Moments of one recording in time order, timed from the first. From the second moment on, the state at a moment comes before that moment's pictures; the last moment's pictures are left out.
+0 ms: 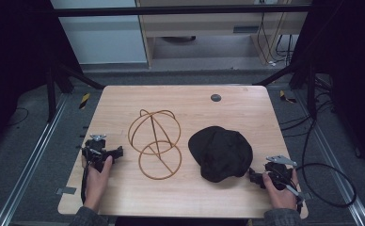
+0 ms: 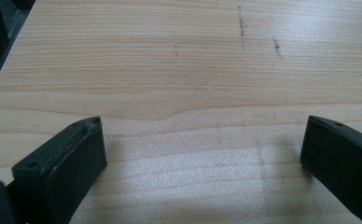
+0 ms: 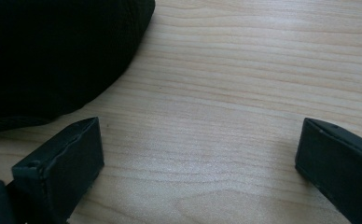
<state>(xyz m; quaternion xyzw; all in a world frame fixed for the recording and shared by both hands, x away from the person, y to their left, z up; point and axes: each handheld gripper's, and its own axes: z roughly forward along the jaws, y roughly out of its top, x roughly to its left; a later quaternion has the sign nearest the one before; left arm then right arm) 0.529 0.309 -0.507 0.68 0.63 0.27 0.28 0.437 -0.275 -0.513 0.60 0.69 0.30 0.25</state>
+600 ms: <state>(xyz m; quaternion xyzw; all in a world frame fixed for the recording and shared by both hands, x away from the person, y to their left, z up) 0.523 0.310 -0.507 0.68 0.62 0.27 0.28 0.400 -0.260 -0.451 0.53 0.74 0.34 0.24</state>
